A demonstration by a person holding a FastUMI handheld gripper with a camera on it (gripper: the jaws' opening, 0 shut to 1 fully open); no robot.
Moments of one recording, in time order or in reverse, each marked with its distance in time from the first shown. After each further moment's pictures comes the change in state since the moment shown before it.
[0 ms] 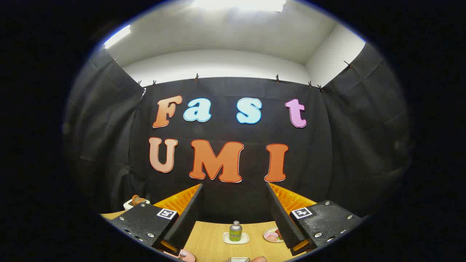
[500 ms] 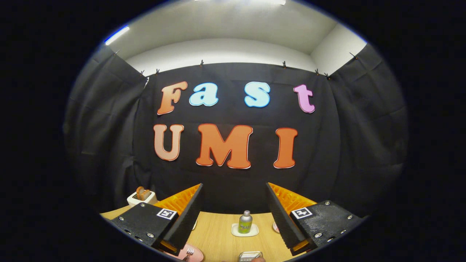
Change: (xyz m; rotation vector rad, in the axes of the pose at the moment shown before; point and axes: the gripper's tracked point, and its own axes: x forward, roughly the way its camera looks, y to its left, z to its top) arm 0.006 0.053 -0.060 0.017 0.160 0.063
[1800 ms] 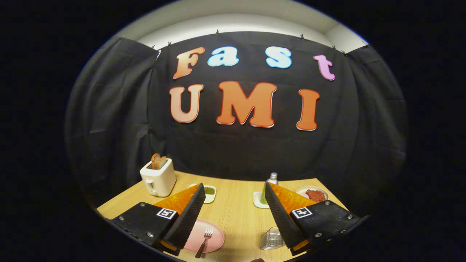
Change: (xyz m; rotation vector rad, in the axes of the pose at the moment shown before) arm -0.016 0.085 -0.130 -0.039 0.309 0.130
